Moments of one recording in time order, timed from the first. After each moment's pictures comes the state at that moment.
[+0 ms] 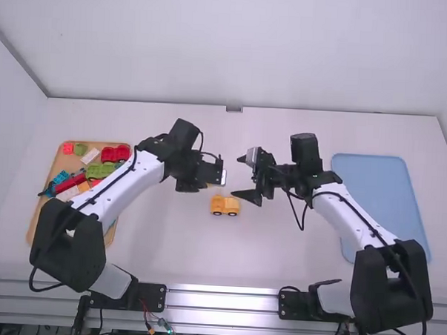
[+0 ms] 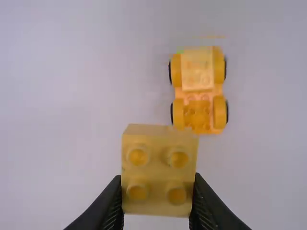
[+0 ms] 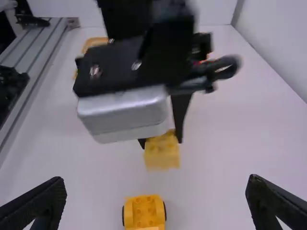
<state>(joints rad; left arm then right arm) -0.35 1.57 1.14 -0.76 0.27 1.22 0.26 1.46 0.87 -0.21 -1.06 -0.77</state>
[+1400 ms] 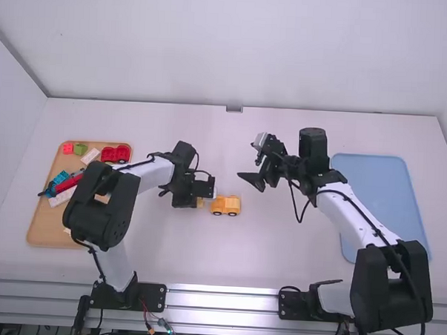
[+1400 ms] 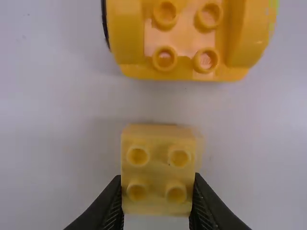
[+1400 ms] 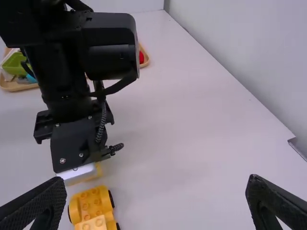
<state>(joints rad) -0.27 1.85 1.01 -0.60 0.25 1.20 0.23 1.46 0.87 -0.06 -0.88 -0.60</state>
